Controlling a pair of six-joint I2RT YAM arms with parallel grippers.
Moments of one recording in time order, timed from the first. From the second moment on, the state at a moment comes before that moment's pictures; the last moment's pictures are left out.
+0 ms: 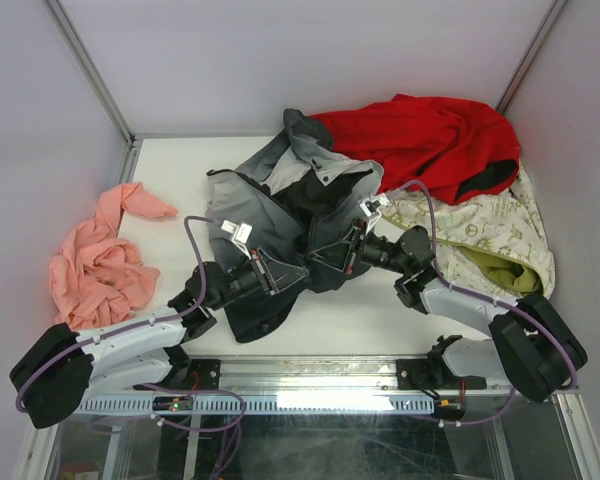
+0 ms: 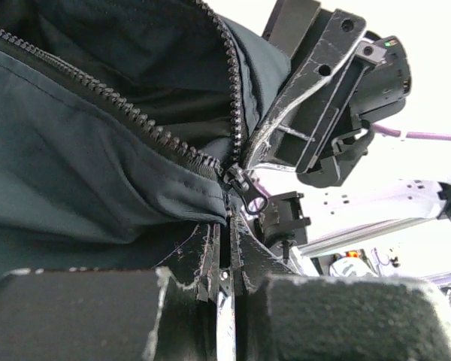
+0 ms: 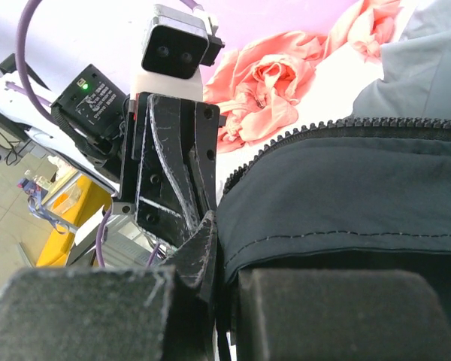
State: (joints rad) left arm -0.84 0.95 0.26 0.78 0.22 -0.97; right arm 0.61 1.23 0.42 1.00 -0.71 0.78
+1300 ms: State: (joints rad) left arm -0.83 0.91 0.18 0.87 0.12 -1.15; right arm 0.67 1.27 0.37 1.16 -0.66 0.79
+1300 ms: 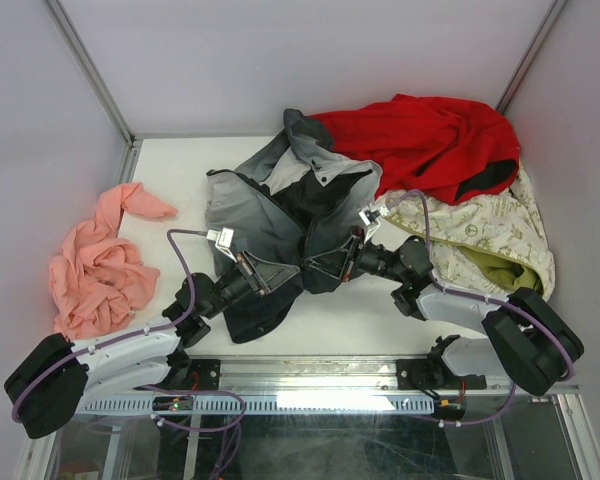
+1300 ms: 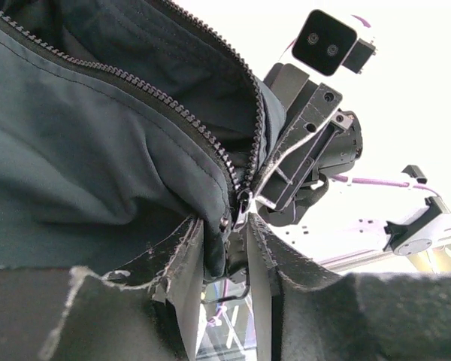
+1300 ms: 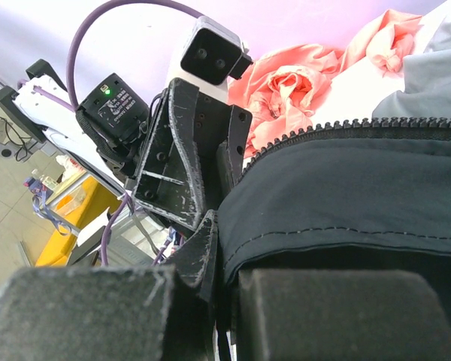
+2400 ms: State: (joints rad) left arm -0.78 1.01 0.27 0.76 0.22 -1.15; right arm 0.63 1.15 0.44 0.76 -0.58 0.64
